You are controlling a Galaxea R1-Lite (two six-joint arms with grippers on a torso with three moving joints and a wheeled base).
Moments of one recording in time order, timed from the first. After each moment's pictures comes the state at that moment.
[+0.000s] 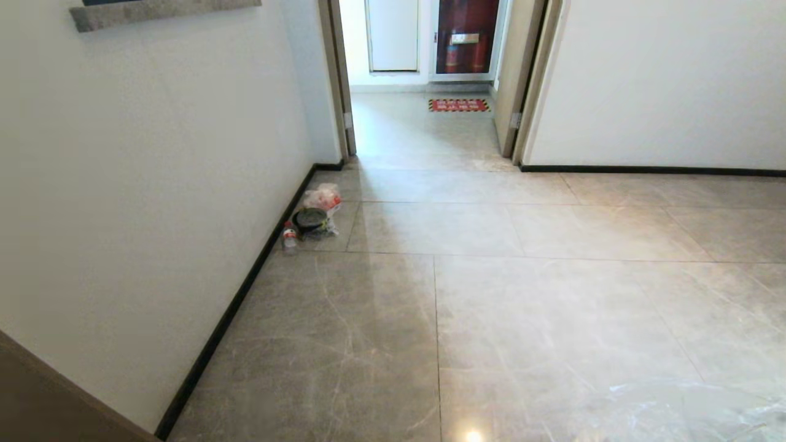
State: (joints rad) left arm 0.00 0.00 0.00 0.00 0.01 -0.01; right arm 0.00 0.00 0.00 0.00 0.01 -0.02
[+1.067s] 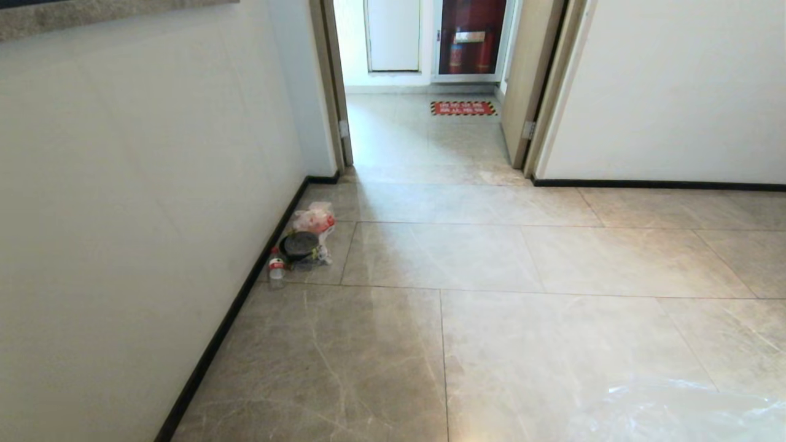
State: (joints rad) left arm 0.00 0.00 0.00 0.00 0.01 -0.02; right arm 0.00 0.00 0.00 0.00 0.01 -0.02
